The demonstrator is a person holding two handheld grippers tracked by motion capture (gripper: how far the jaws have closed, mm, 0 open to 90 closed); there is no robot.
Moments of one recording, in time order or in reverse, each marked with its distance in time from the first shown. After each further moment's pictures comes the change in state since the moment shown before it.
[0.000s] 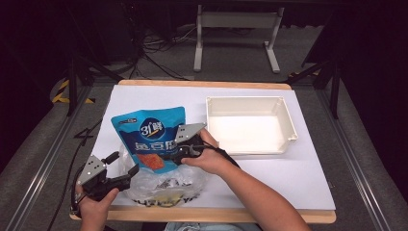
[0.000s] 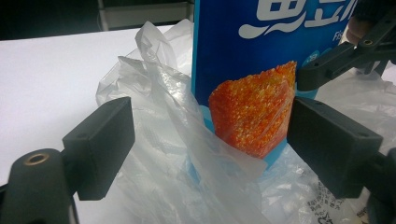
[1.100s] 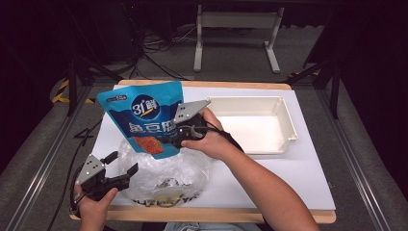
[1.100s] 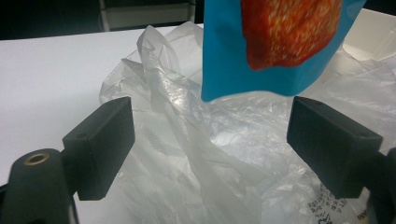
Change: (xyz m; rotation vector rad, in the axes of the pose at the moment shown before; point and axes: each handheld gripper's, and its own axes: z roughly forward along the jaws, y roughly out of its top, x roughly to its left) left arm 0.001 0.000 -0.001 -0.003 0.002 -0.007; right arm -0.005 0.074 -0.045 -0.011 -0.034 -0.057
